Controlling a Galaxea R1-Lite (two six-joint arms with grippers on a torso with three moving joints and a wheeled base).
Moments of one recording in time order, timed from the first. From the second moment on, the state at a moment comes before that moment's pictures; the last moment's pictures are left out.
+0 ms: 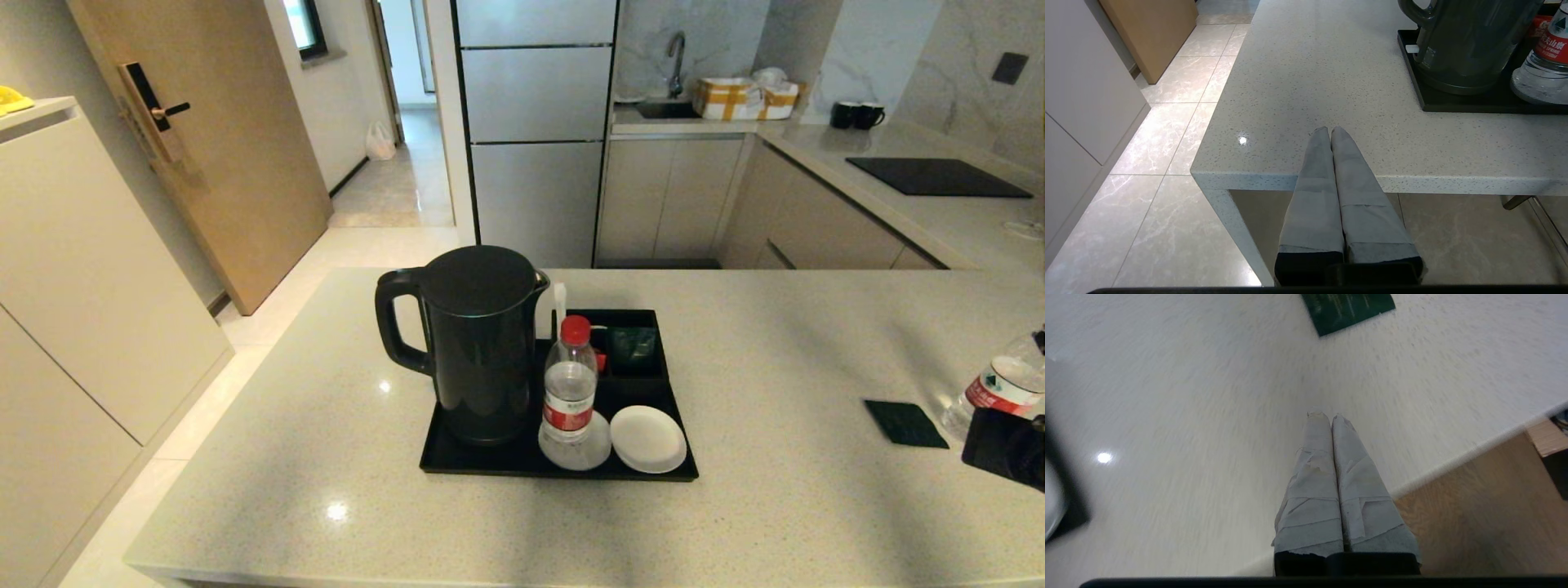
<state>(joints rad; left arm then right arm) 0.01 0.00 0.00 0.00 0.00 0.02 -0.12 1.40 -0.52 -0.15 -0.25 0.29</state>
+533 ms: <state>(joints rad) 0.01 0.00 0.00 0.00 0.00 0.02 -0.22 1.78 -0.51 -0.66 -0.25 0.22</state>
